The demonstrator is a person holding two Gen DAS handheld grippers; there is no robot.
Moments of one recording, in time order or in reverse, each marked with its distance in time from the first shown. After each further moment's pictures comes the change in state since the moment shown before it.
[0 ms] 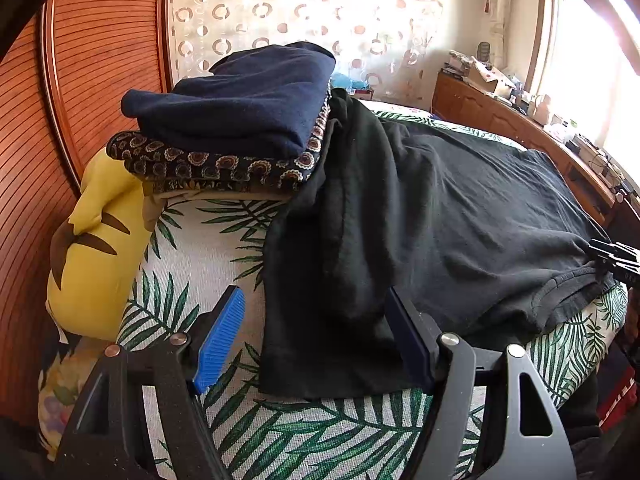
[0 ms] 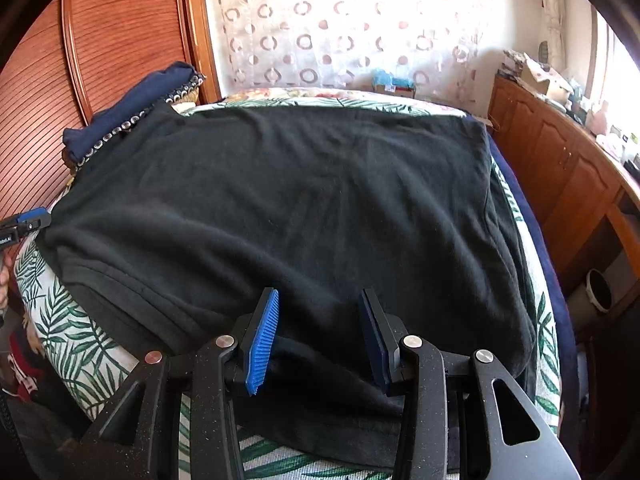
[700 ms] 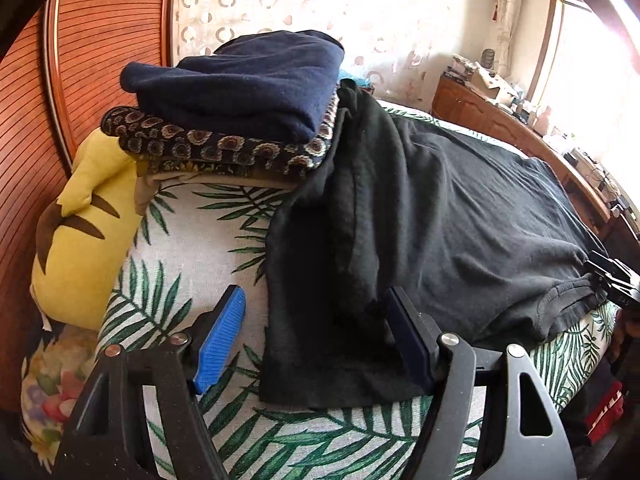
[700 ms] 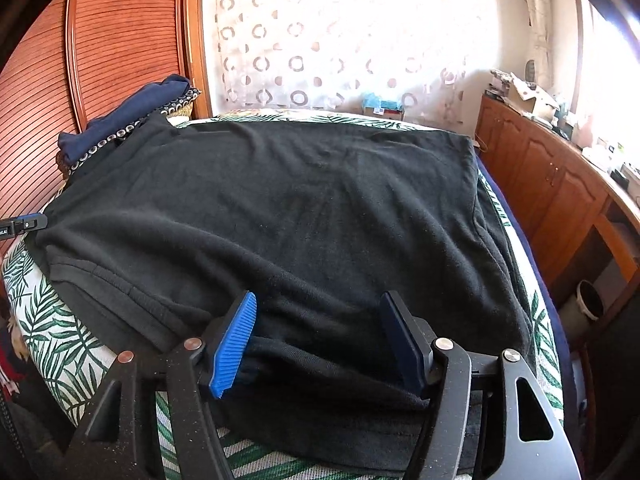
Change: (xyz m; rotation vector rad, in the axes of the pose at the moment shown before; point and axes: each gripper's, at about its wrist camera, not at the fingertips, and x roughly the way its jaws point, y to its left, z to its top) left arm 0.014 0.010 0.000 -0.052 0.018 -0.049; right arm -0.009 0.006 -0.023 -0.004 -0.086 -0.045
